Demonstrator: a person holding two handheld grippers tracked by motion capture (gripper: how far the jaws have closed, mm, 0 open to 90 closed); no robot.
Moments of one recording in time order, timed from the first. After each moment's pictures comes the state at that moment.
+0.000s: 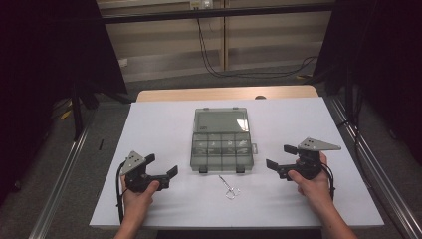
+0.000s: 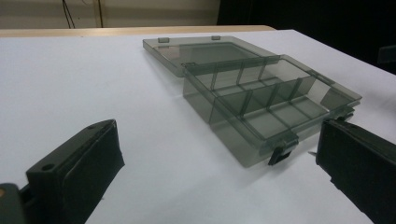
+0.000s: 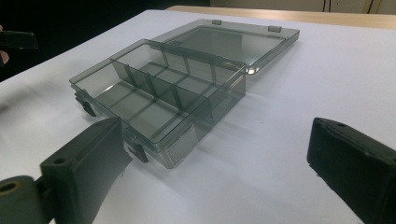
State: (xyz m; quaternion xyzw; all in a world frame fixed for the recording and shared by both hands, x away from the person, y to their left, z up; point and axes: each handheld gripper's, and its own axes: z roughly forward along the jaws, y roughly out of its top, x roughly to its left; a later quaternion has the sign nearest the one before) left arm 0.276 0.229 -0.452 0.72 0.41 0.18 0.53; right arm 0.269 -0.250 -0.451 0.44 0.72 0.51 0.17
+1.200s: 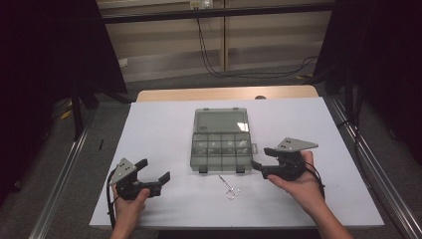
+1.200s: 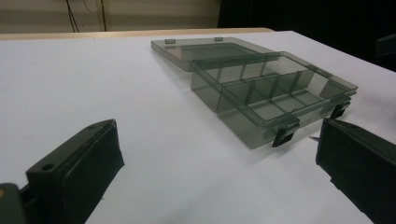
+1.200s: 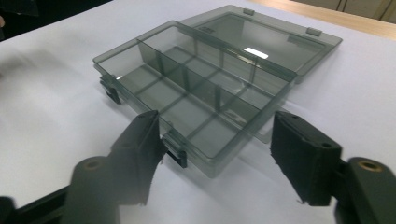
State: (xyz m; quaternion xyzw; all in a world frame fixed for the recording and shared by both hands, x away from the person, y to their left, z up) left arm 0.265 0.247 -0.456 0.72 0.40 0.18 0.54; right arm 0.264 -0.195 -0.426 0.40 0.78 0.45 0.17
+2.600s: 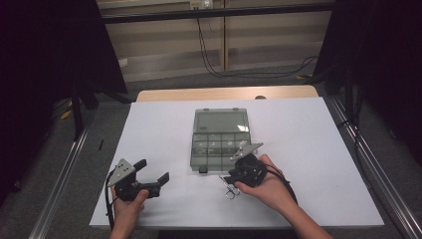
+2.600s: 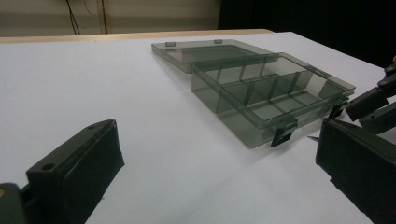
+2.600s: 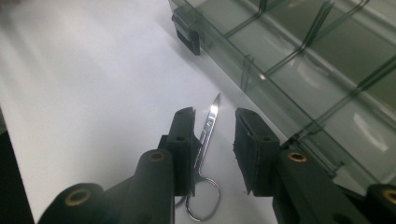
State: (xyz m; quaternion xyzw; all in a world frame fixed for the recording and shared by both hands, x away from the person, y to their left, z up) left arm 0.263 0.247 -0.455 0.72 0.40 0.19 0.54; right arm 0.278 -0.105 -0.446 0.36 0.87 0.34 0.05
